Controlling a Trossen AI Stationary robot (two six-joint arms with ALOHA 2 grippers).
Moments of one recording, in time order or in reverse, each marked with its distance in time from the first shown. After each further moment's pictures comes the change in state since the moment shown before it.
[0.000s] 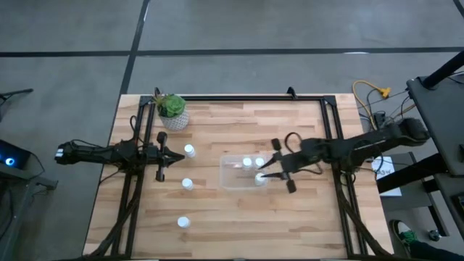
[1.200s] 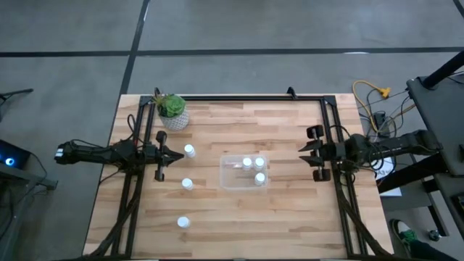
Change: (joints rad) left arm 0.000 0.005 0.000 0.062 -0.001 0.000; right arm -0.071 -0.548 -0.506 0.650 0.006 0.015
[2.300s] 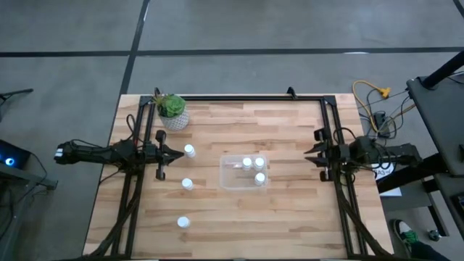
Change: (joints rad) left arm 0.000 0.004 0.000 -0.001 -0.041 0.007; right arm 0.001 -0.570 -0.074 -0.629 0.042 0.010
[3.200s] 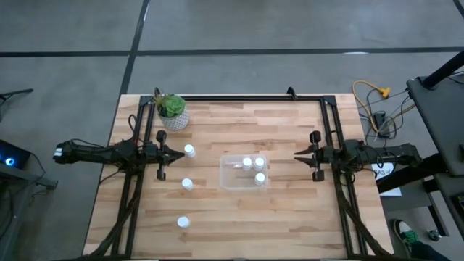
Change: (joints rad) left arm 0.000 0.024 0.000 -0.002 0.002 -0.003; right arm -0.001 -0.002 -0.014 -0.296 0.147 0.026
